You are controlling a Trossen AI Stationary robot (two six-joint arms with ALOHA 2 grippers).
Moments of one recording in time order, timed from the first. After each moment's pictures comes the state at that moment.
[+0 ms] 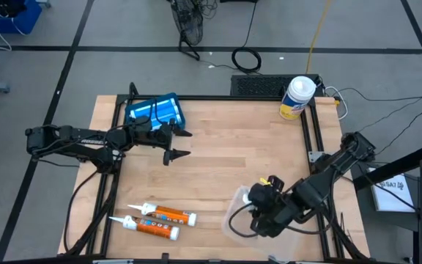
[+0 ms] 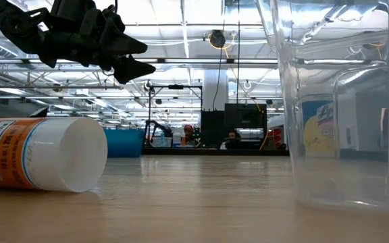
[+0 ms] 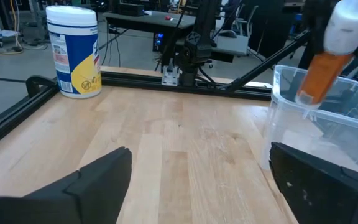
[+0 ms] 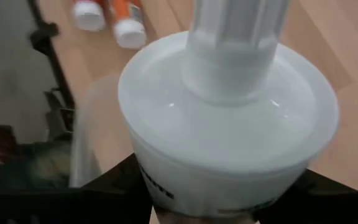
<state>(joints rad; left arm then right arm) 0.29 1.14 0.40 0.60 0.36 -0.06 0.66 1.67 1.70 -1.25 0.34 1.09</state>
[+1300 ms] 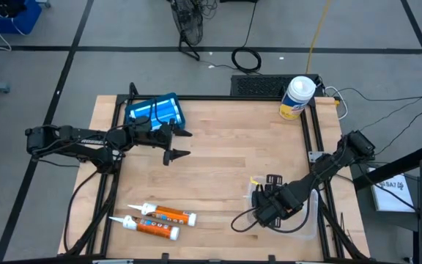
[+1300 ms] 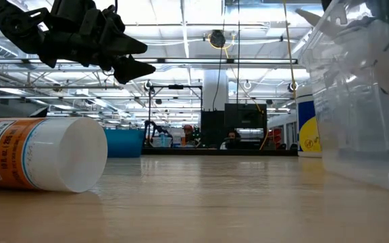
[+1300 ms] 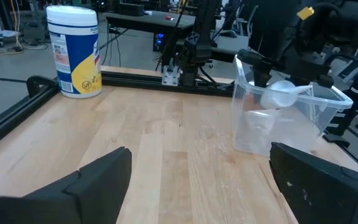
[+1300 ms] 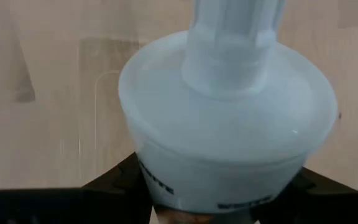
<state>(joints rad) 0.29 1.14 0.40 0.60 0.36 -0.06 0.62 1.67 1.25 -1.14 0.16 0.71</state>
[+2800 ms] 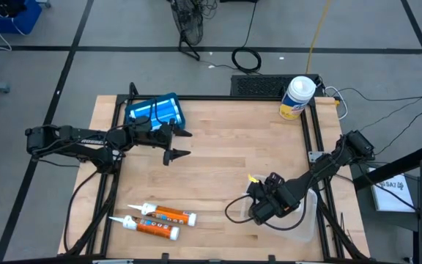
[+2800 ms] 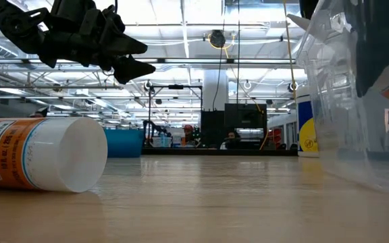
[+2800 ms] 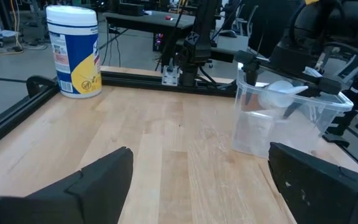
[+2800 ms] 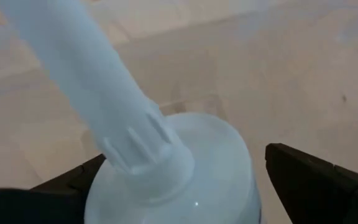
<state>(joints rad) 0.29 1.14 0.40 0.60 0.36 -0.06 0.58 1.68 1.25 -1.07 0.29 1.13</state>
